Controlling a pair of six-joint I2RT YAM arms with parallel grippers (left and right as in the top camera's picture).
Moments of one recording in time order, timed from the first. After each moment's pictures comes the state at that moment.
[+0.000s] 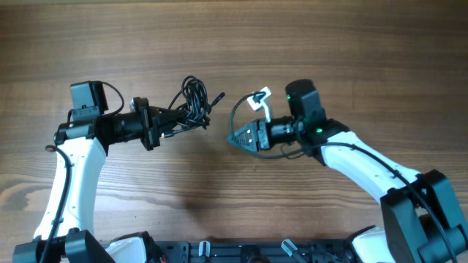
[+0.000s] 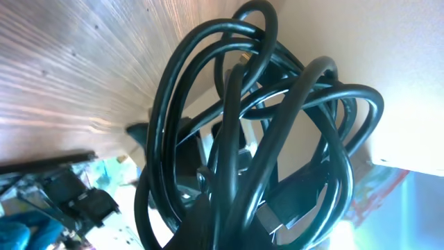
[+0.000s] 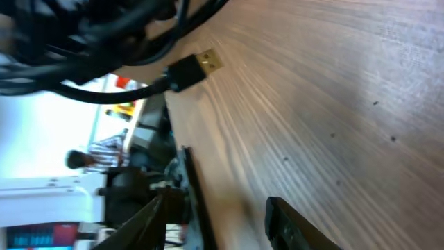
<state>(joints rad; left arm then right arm) 0.19 1.38 0.92 -0.70 1.20 -1.22 0.45 1.59 0.80 0.06 -1.04 0.44</state>
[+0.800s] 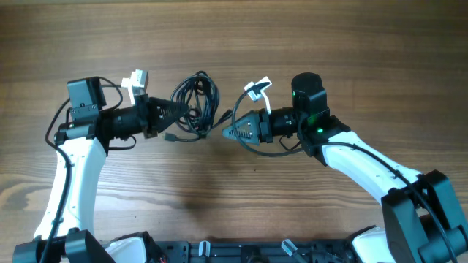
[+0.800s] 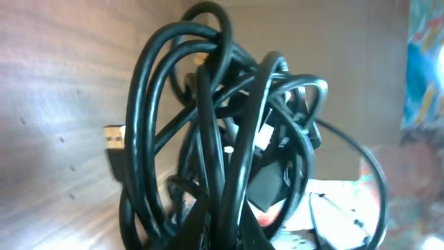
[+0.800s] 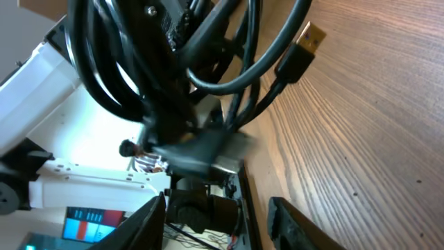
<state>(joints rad) 0.19 1.38 0.91 -0.57 1.35 -0.41 0.44 1.59 0.80 0.38 -1.23 0.71</state>
